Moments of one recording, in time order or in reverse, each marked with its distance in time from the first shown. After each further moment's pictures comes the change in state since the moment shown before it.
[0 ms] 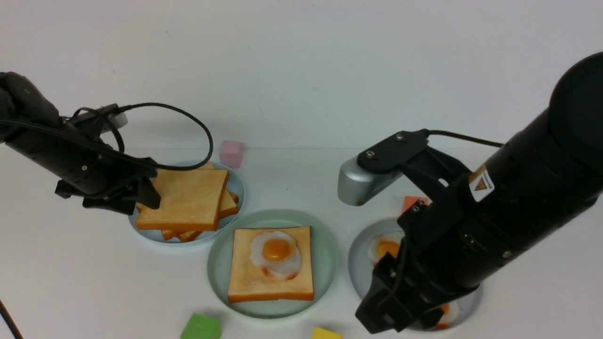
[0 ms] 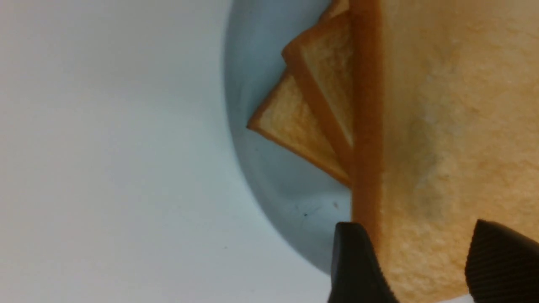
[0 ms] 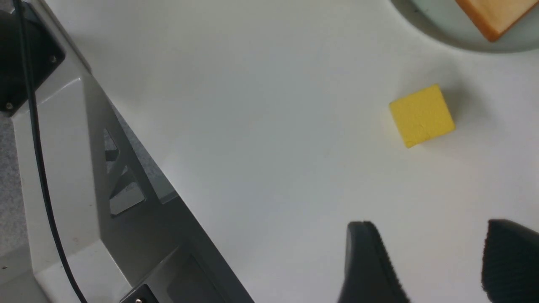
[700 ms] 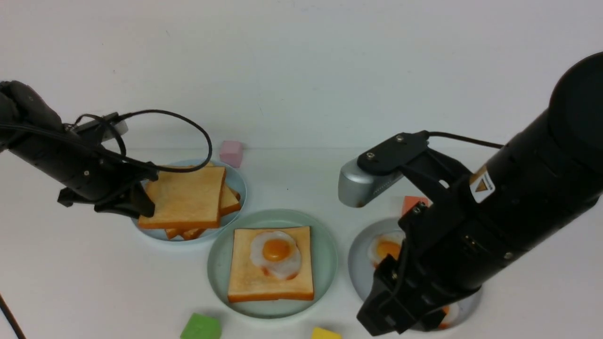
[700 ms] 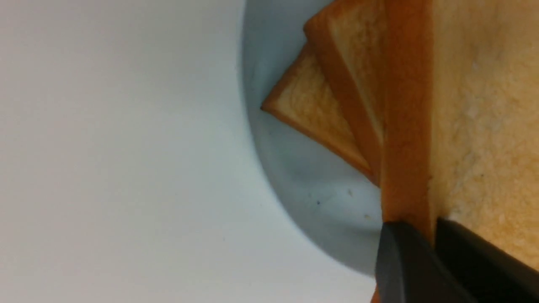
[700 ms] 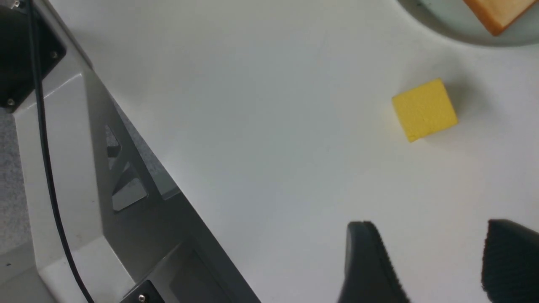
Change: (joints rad) right arm -0.001 -0.001 0.000 -0.001 0.012 0.016; left arm 0.013 -0.008 -0.002 -0.018 0.030 -0.023
